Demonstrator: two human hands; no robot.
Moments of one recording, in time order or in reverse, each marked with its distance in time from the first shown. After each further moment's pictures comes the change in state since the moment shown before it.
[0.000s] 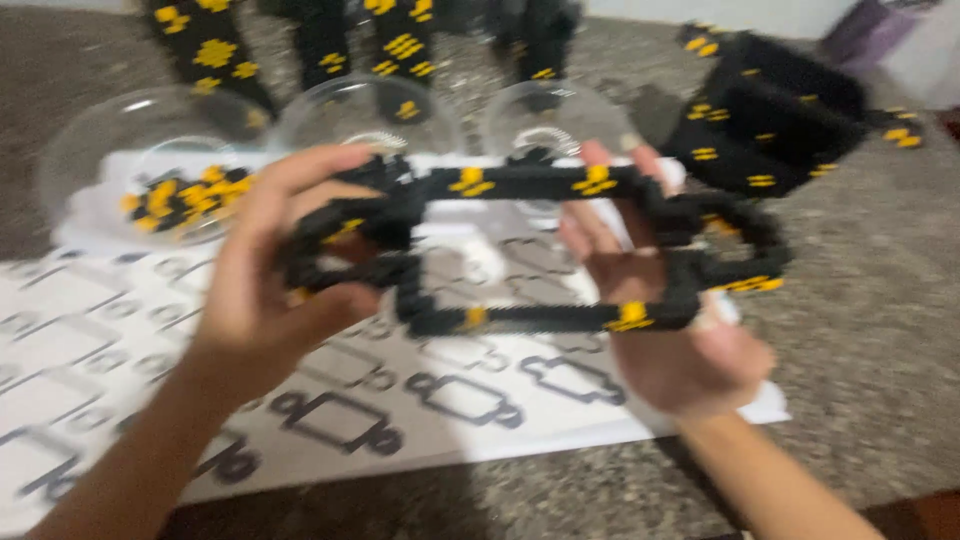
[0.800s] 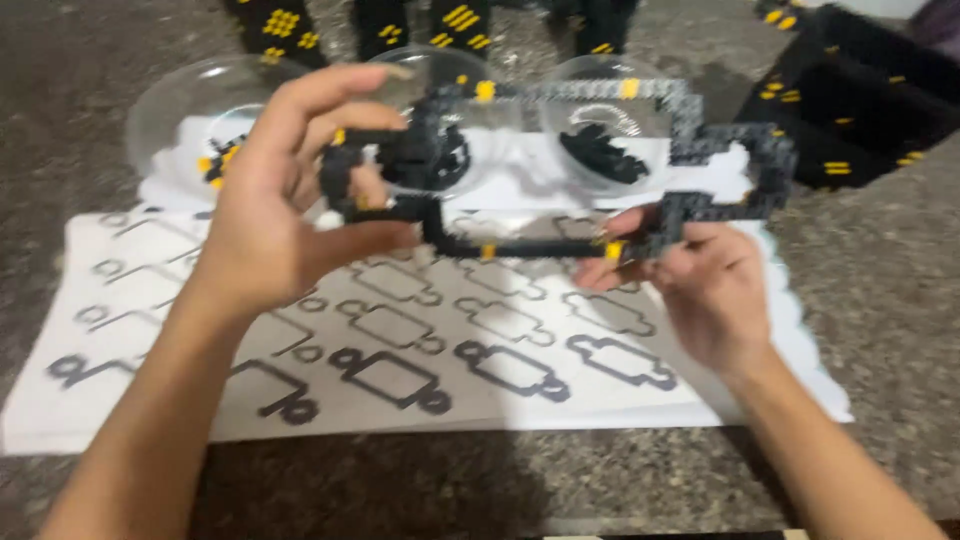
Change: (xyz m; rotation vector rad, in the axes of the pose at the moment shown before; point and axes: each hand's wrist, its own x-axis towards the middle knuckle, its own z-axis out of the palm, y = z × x) left_hand 0.003 -0.003 -0.031 0.106 -0.036 0.060; right_hand -0.015 0.042 -0.079 -0.091 0.003 0.054
